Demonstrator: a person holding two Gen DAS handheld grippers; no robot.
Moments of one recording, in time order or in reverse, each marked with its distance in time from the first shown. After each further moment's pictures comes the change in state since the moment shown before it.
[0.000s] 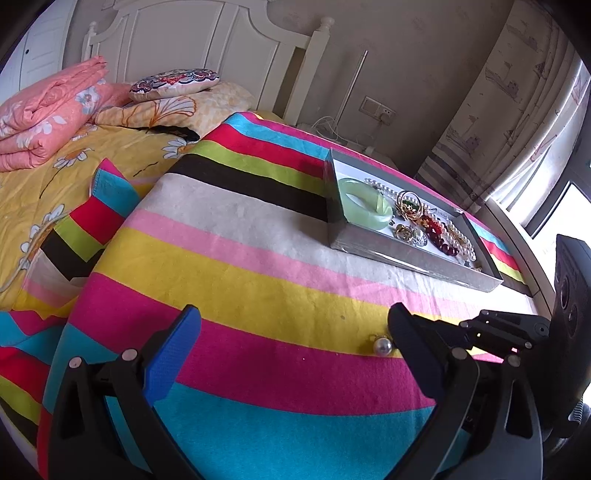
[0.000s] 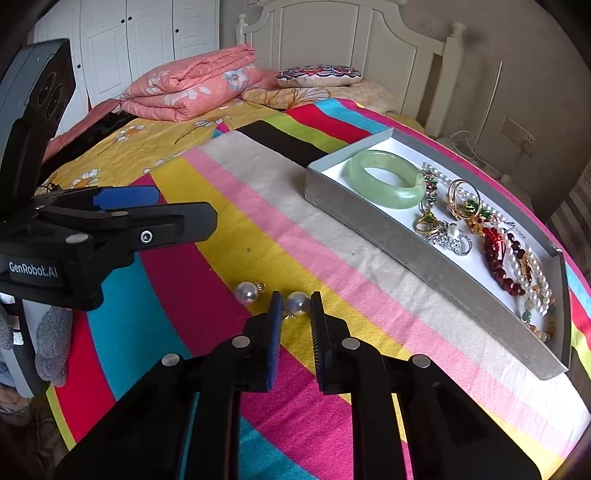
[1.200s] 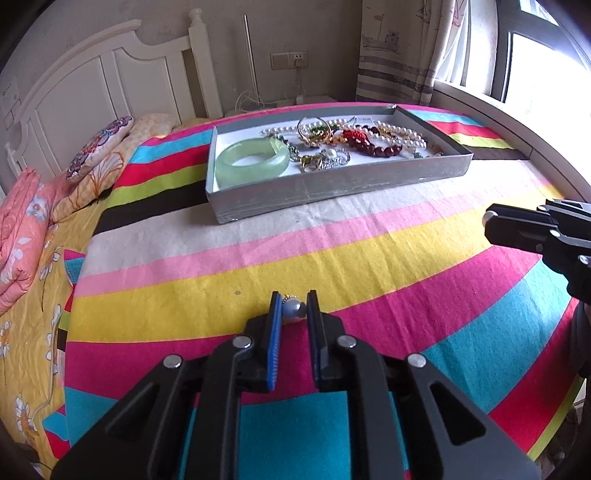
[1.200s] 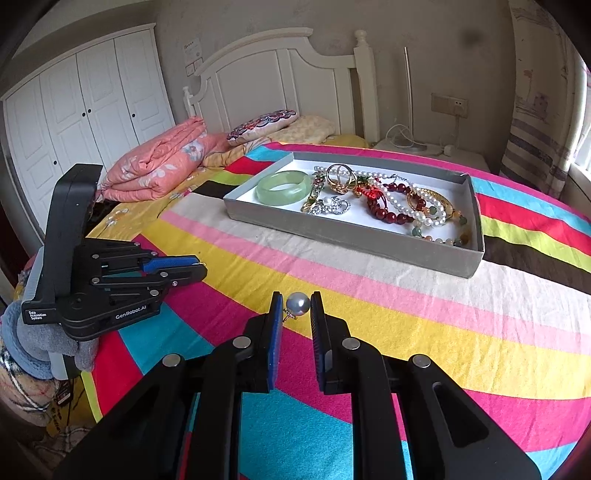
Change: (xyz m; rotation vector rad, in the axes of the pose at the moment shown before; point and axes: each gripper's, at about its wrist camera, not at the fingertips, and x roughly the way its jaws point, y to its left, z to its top) left arm 0.023 -0.096 -0.030 0.492 0.100 0.057; right arm -0.090 -0.077 -0.081 0.304 -0.211 0.017
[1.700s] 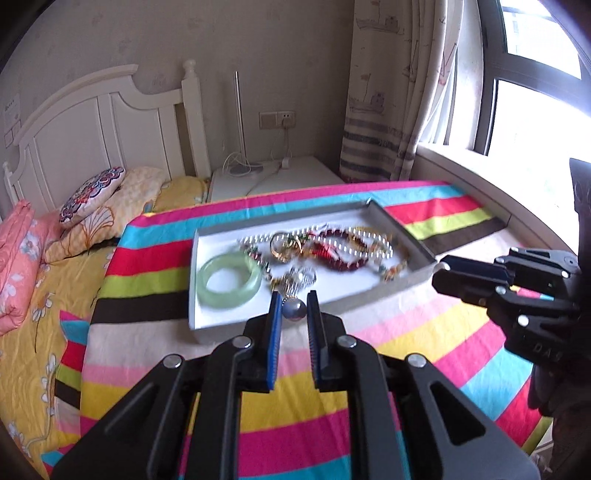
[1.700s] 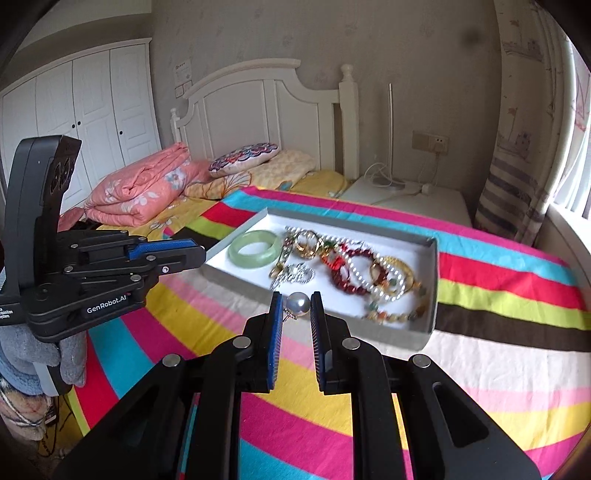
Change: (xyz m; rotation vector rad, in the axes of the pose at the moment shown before) left arm -0.038 -0.019 0.083 -0.020 -0.196 -0.062; right arm -0.021 -0.013 0.051 -0.030 -0.105 -0.095
